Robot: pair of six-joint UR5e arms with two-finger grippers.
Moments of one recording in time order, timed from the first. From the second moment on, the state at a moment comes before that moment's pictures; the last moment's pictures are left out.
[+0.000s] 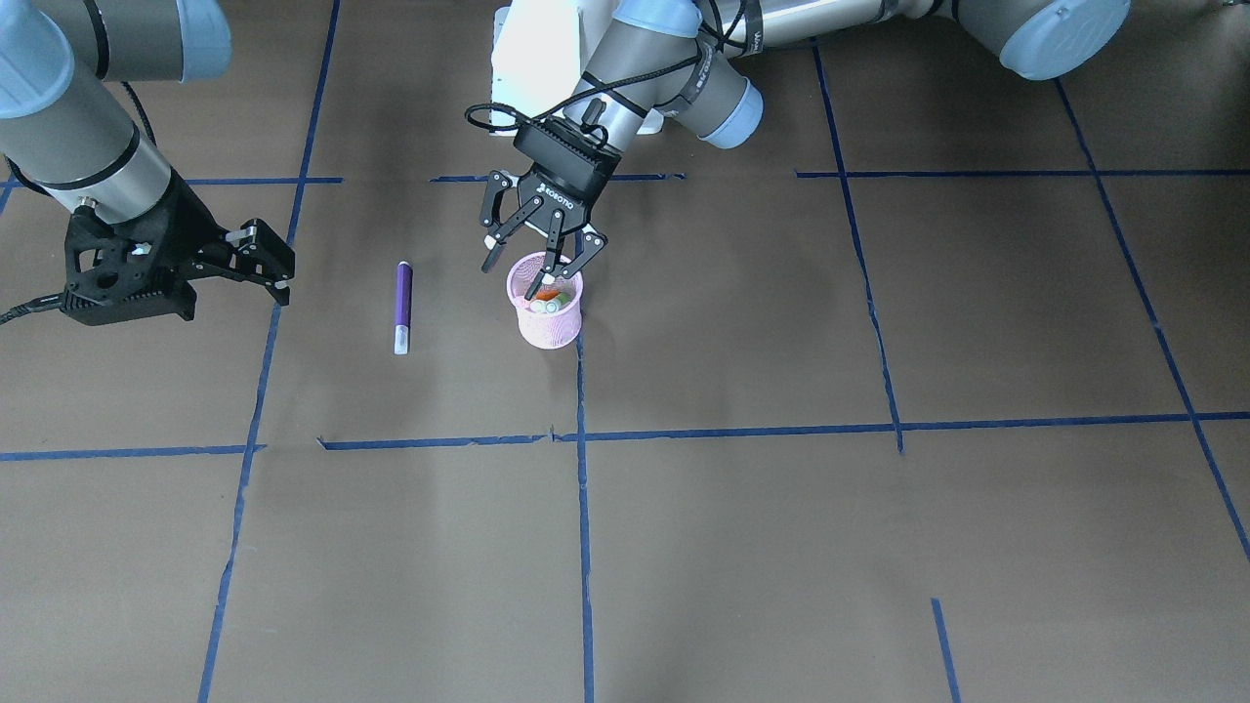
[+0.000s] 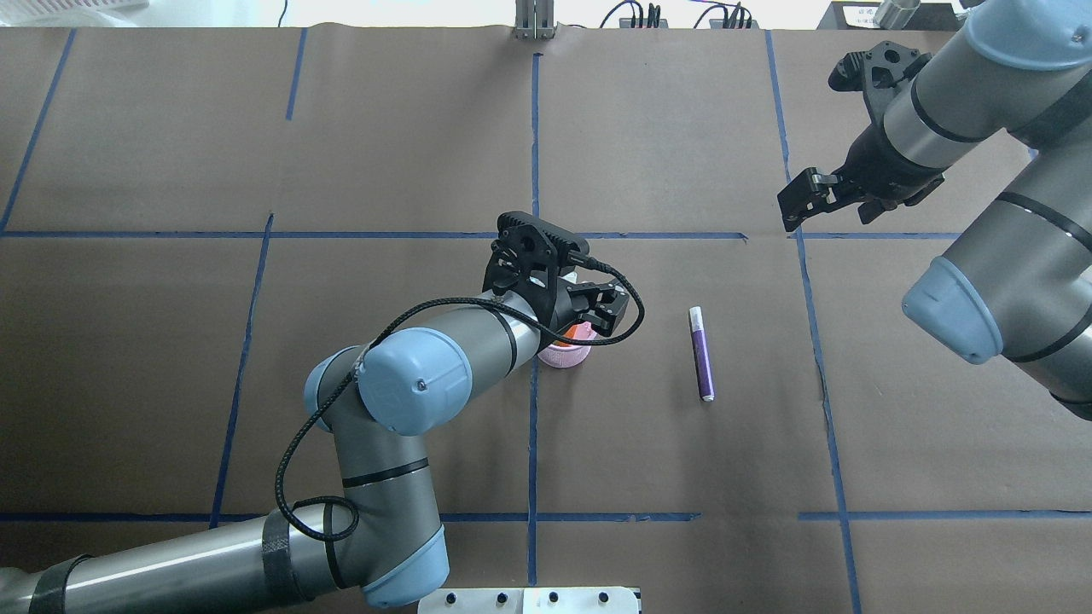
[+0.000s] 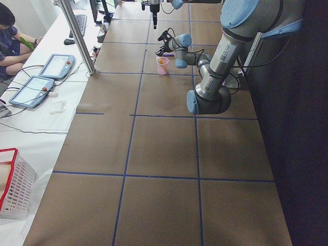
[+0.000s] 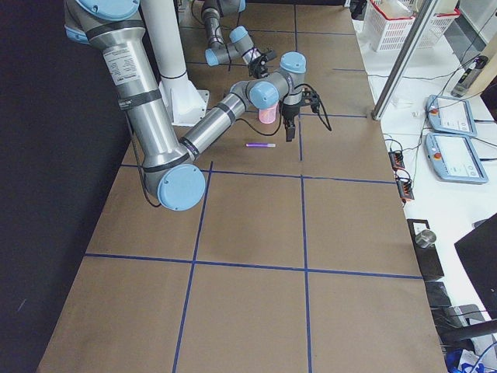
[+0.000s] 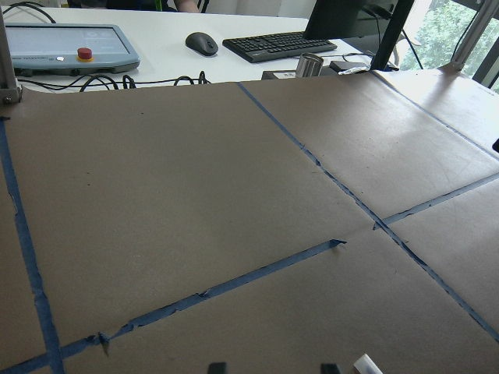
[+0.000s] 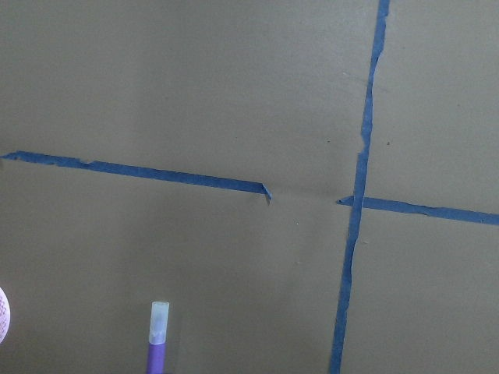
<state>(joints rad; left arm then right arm) -0.35 -2.30 -1.55 -2.40 -1.29 -0.85 0.94 -1.21 1.93 -1.68 2.16 0.73</state>
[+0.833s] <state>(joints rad) -0.52 -2.26 -1.71 -1.96 -1.65 -0.86 0.89 -1.20 1.95 -1.68 2.11 0.88</state>
